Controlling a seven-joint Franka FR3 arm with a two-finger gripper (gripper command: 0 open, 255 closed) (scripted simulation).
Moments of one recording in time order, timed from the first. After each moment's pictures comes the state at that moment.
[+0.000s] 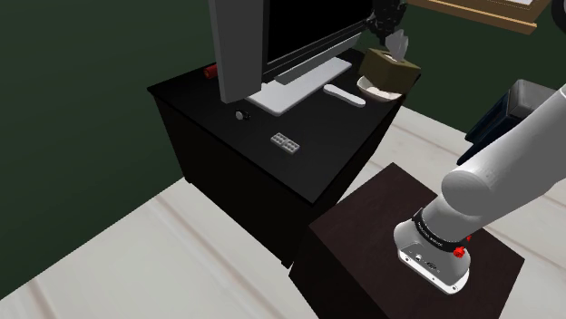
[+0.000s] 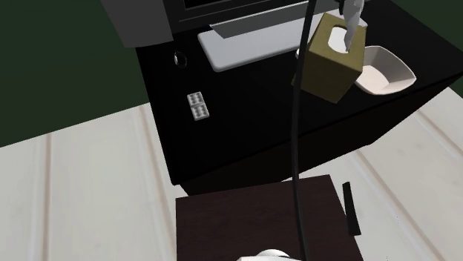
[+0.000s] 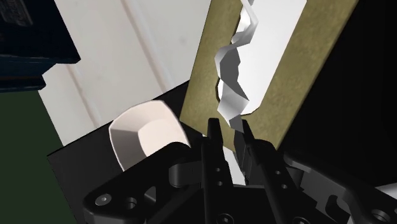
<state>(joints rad) -0.31 -0.02 0.11 -1.69 -0.35 1.47 0.11</state>
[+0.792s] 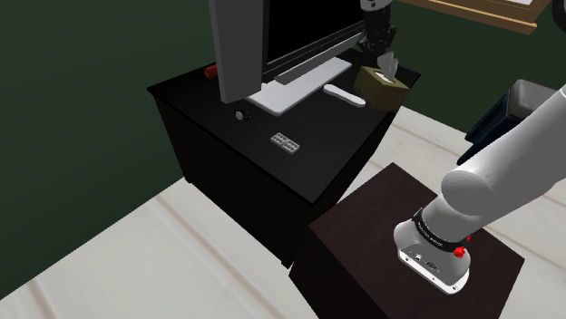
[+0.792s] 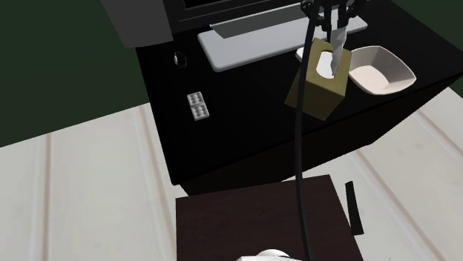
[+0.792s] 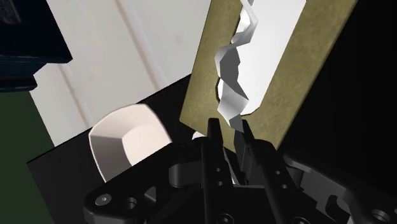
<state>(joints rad) -0.32 -0.02 0.10 -1.86 -0.35 1.62 0.16</state>
